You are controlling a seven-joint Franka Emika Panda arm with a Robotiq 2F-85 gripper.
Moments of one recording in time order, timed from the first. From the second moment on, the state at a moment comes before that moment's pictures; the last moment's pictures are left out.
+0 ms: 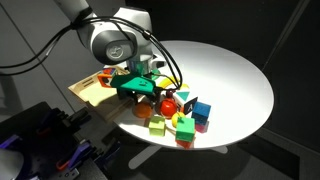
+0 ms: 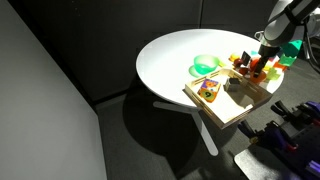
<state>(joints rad) -0.22 0.35 -0.07 -2.43 -0.05 2.72 -0.62</state>
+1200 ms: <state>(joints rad) -0.18 0.19 -0.03 -2.42 -0.04 2.60 -0.62</state>
